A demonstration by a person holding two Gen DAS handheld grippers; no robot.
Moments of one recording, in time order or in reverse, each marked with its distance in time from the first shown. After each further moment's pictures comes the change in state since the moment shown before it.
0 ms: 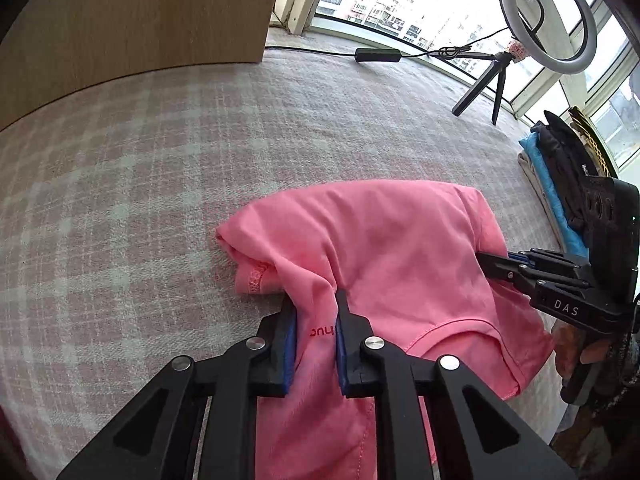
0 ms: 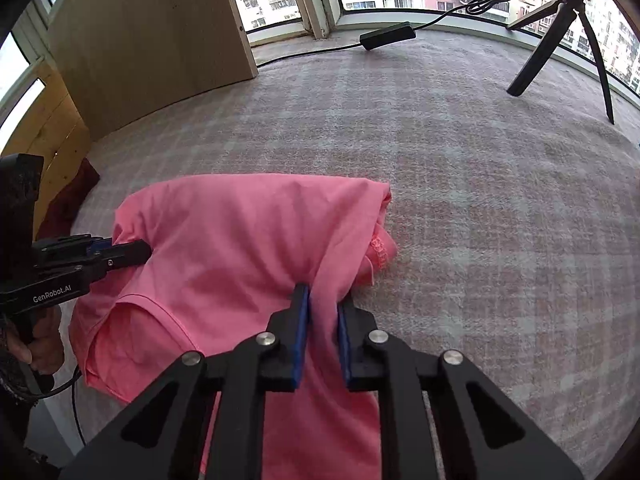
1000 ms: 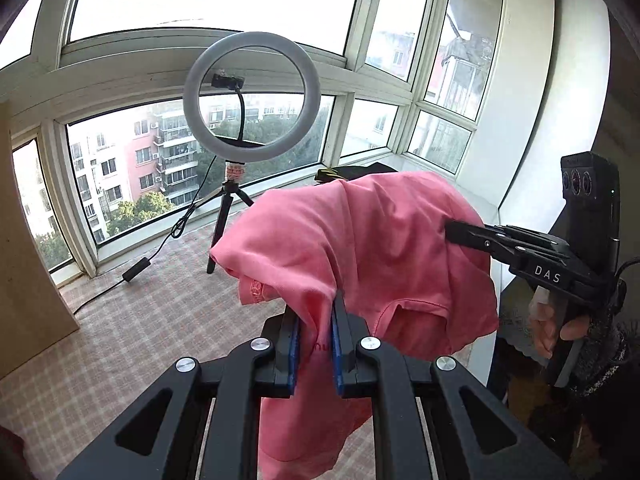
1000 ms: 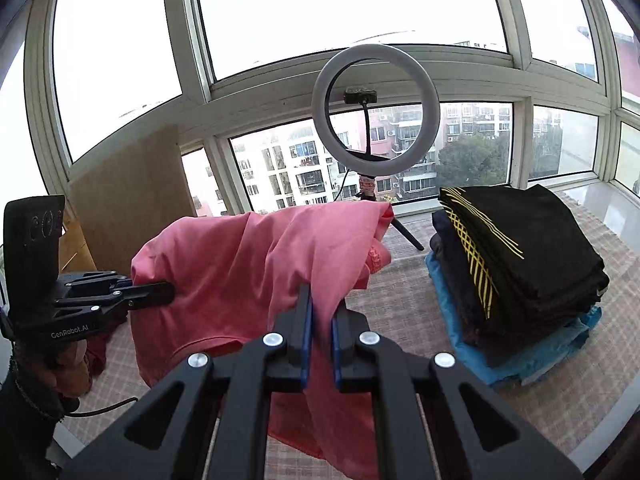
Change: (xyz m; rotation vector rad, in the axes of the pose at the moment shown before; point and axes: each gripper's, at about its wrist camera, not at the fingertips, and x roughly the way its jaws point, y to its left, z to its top) left arm -0.130 -0.321 0.058 0.503 -0.333 -0.247; right arm -0.355 -0.101 -0.061 0.109 -0.601 -0.239
